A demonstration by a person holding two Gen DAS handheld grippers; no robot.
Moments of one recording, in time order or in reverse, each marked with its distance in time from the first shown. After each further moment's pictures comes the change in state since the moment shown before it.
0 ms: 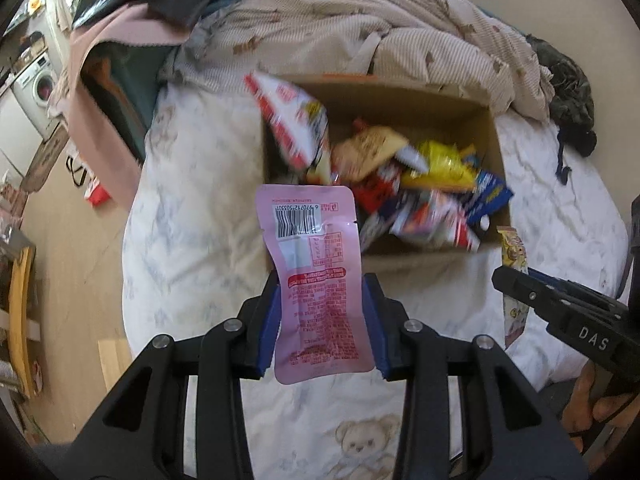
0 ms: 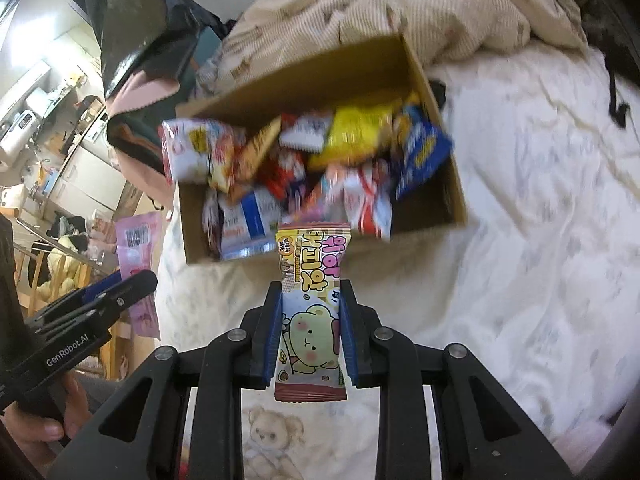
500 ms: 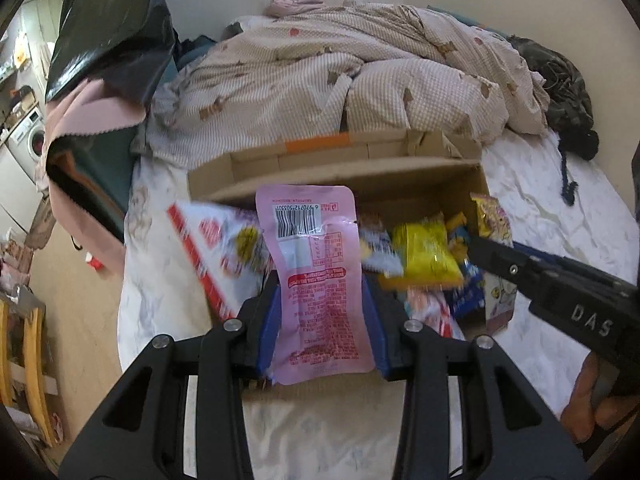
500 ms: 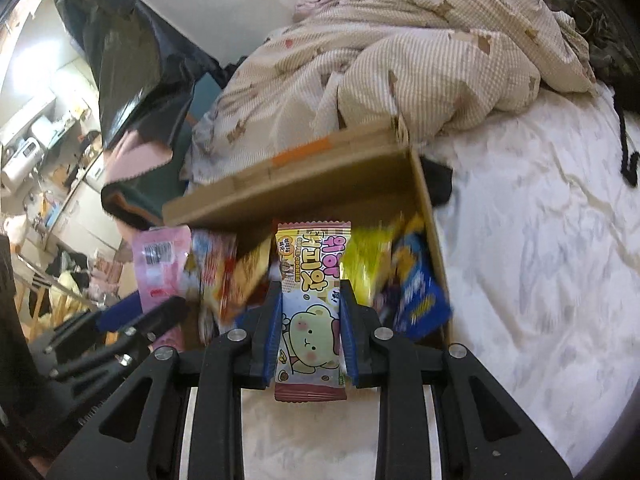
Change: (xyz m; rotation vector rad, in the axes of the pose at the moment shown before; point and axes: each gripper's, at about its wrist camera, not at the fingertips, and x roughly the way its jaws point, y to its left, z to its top) left arm 0.037 -0.058 0.084 0.115 -0.115 0.051; right arm 0.010 -0.016 0.094 0.019 -0.148 0.020
